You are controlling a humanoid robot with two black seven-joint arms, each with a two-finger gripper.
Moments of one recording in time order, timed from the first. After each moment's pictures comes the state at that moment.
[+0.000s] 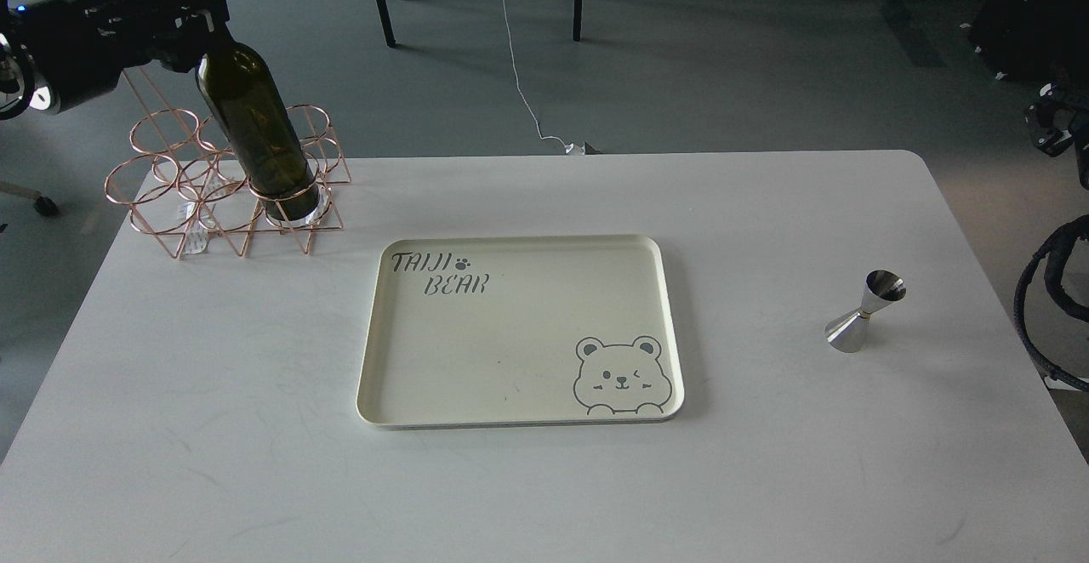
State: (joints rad) left arm -1.04 0.91 -0.47 -1.02 1.66 -0.12 -0.41; right arm 0.88 -0.48 0.52 0.19 0.31 0.49 0.49
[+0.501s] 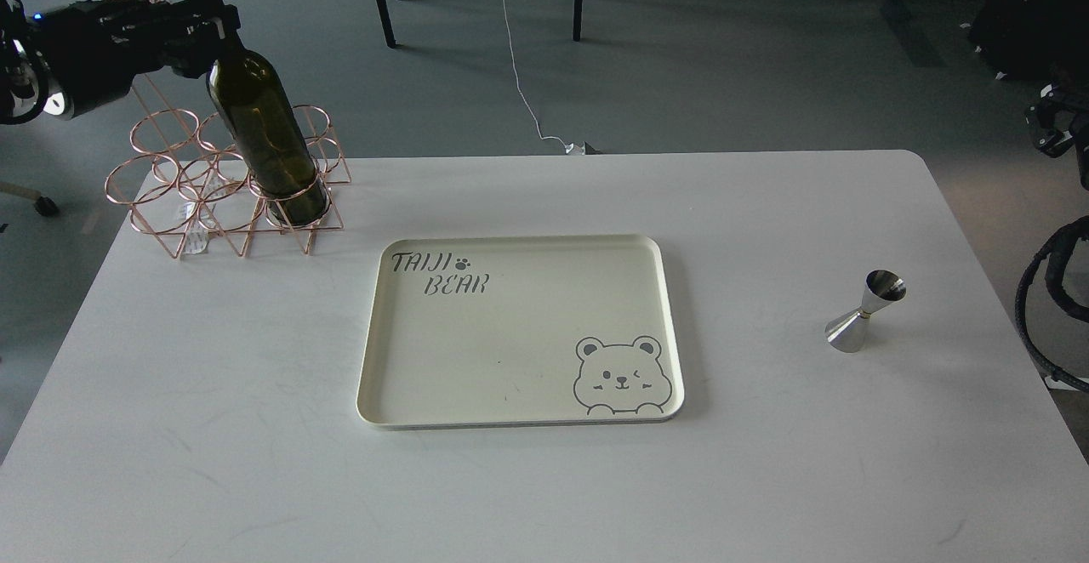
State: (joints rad) left arm -1.04 0.88 -0.45 -0.97 1.65 -0.12 -0.44; right arm 0.88 -0.48 0.51 0.19 0.31 0.49 0.49
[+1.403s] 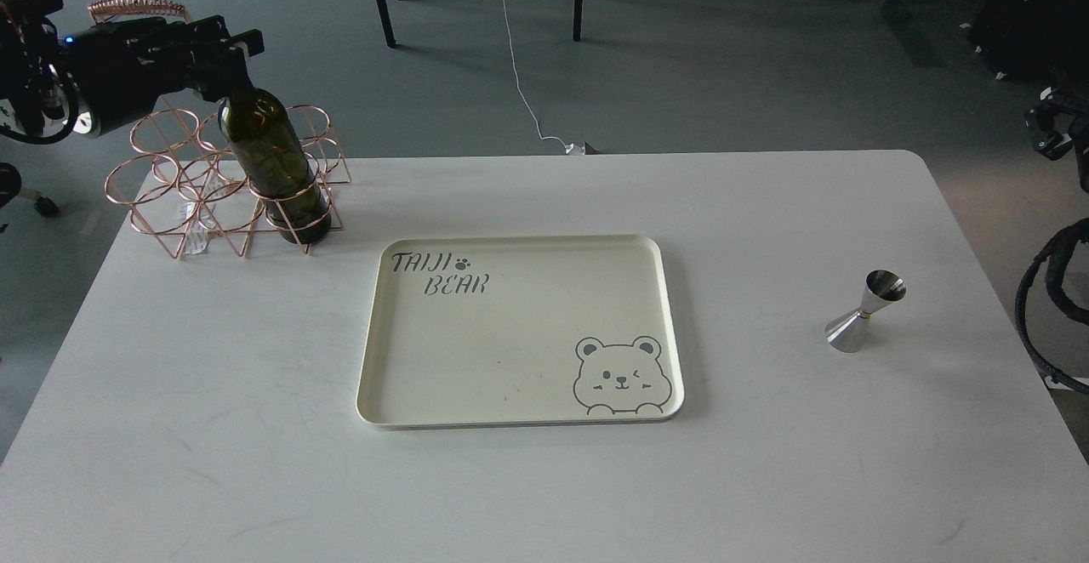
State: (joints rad) left arm -1.03 0.86 -0.41 -0.97 1.63 -0.07 -0.43; right arm 0.88 -0.48 0.51 0.19 0.31 0.49 0.49
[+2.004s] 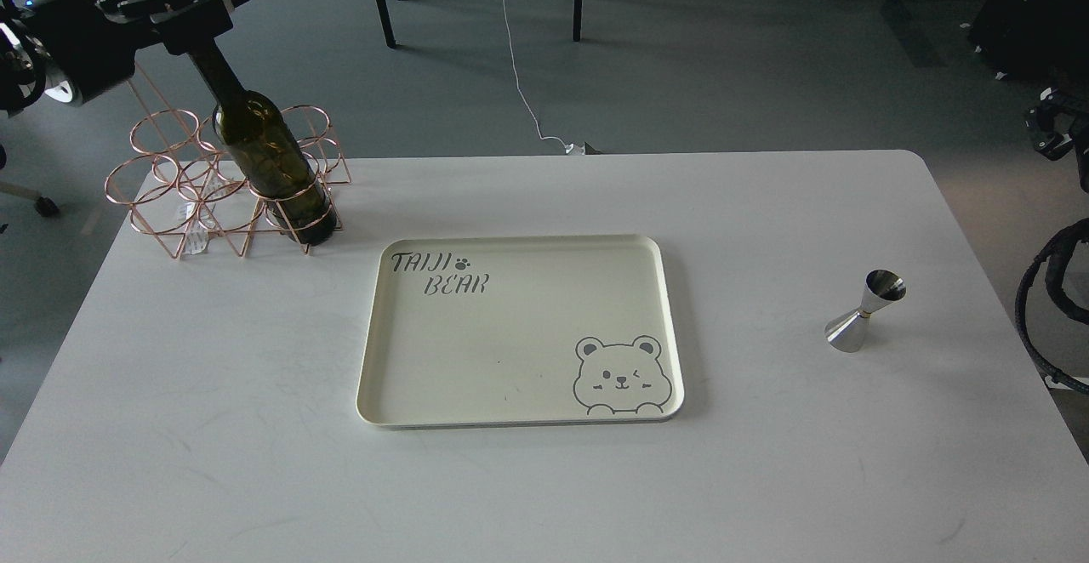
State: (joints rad) left arm -1.07 0.89 -0.44 -0.97 1.34 -0.03 -0.43; right arm 0.88 -0.48 0.51 0.19 0.31 0.49 0.49
